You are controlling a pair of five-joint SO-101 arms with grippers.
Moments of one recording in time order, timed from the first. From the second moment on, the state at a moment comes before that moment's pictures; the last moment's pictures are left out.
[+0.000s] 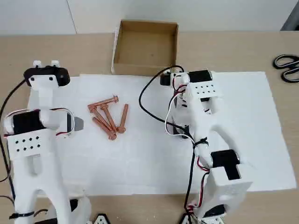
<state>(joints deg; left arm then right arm) -17.1 -29.5 26.1 86.5 -5.1 -12.0 13.8 -1.8 92.1 8.5</state>
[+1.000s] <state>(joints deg) -17.1 -29.5 27.4 86.5 -5.1 -10.0 25.9 -4.4 83.1 4.1</state>
